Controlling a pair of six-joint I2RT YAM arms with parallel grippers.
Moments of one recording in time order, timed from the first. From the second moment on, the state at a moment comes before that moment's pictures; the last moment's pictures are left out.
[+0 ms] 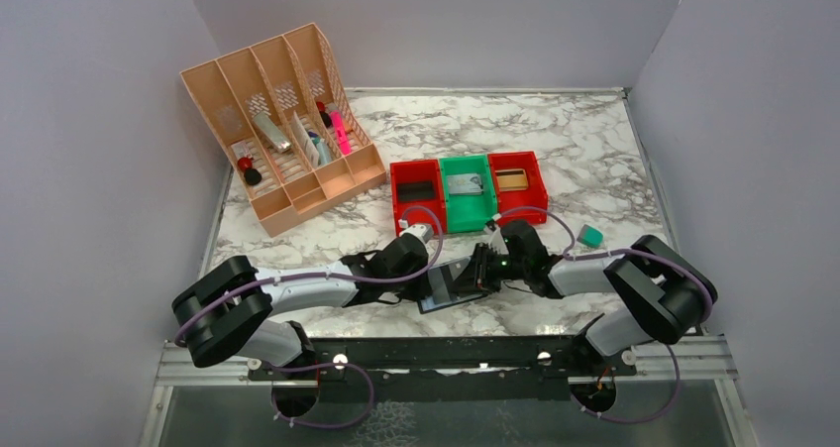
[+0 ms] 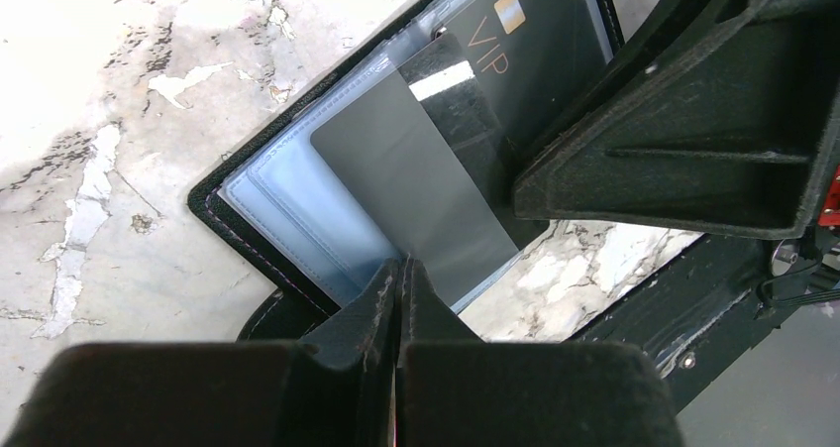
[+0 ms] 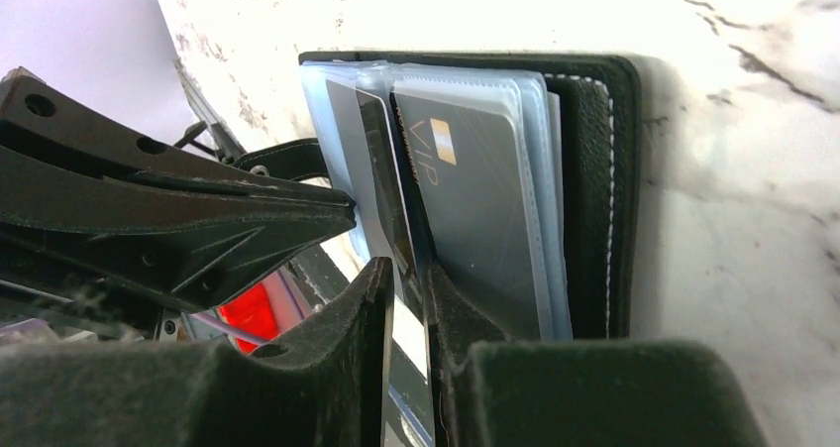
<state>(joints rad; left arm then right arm) -0.99 1.36 0.54 -0.03 0.01 -0.74 0.65 1.47 0.34 0.42 -0.54 0.97</state>
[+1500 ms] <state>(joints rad) -1.00 1.39 0.57 -0.03 0.03 -0.70 0.62 1.52 0.33 0.51 -0.55 0.98</state>
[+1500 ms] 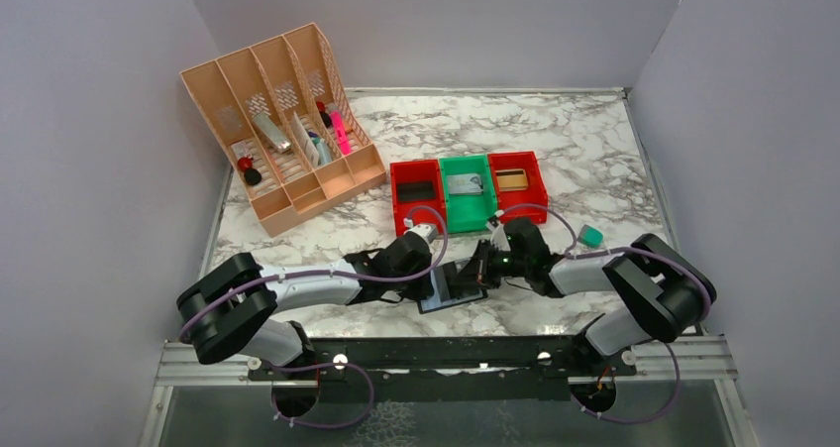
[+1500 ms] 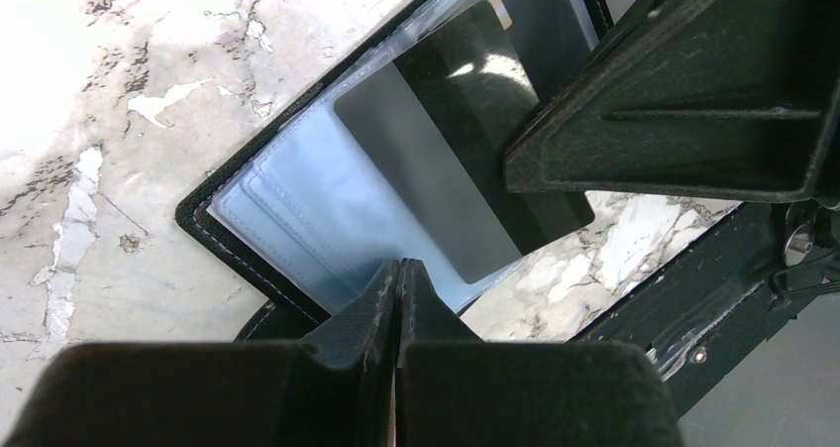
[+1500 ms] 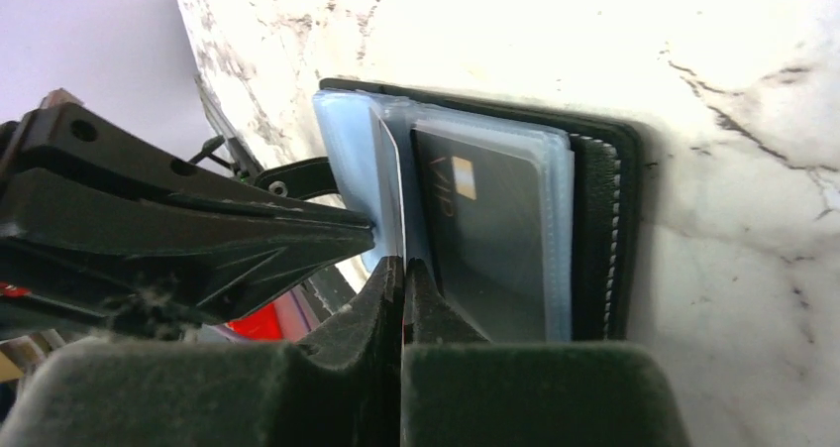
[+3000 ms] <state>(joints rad) -0.70 0.90 0.53 -0.35 -0.19 -0.66 0.62 1.16 0.62 0.19 -0.28 0.32</state>
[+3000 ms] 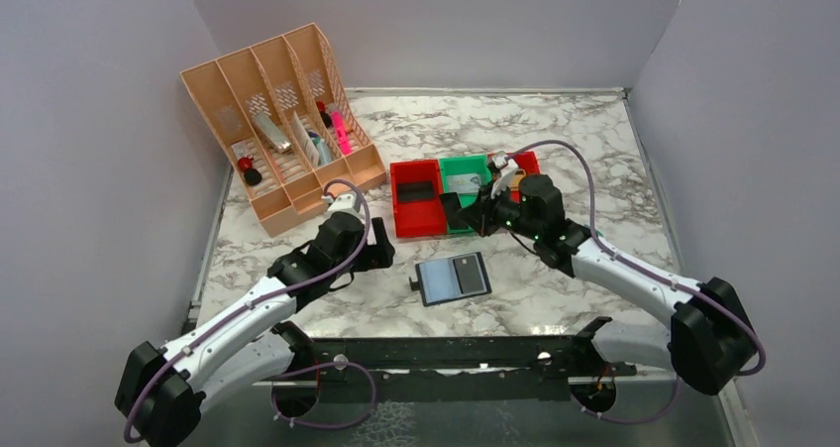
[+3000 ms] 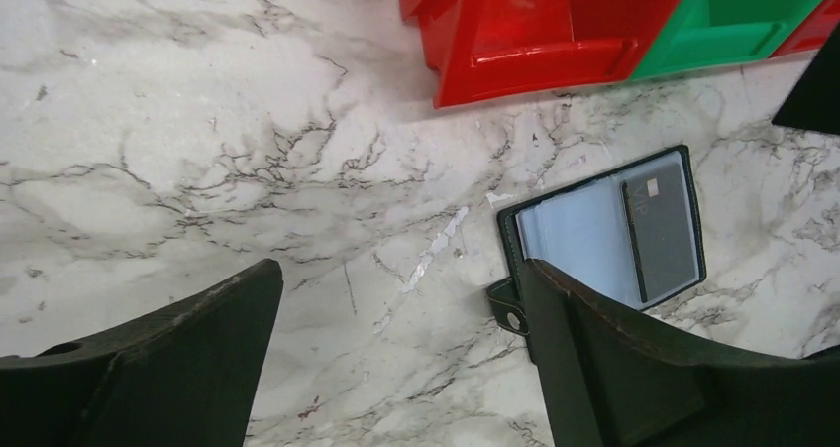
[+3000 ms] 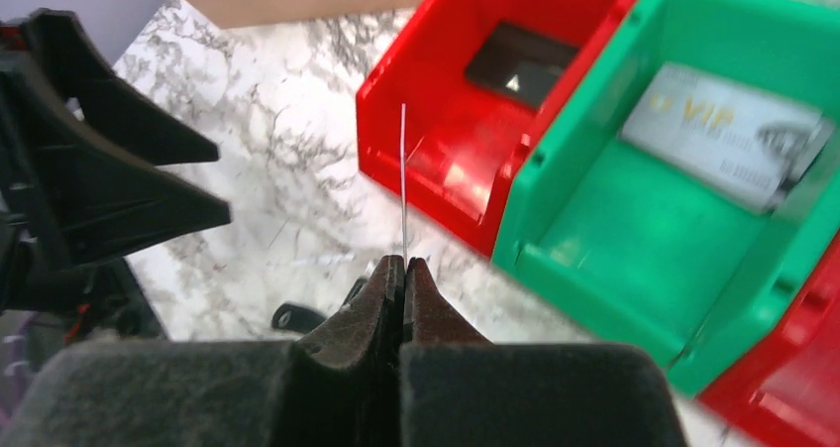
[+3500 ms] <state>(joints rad) -0.67 0.77 0.60 -0.47 -0.17 -0.53 0.67 1.45 0.91 0.23 -0.34 -0.24</state>
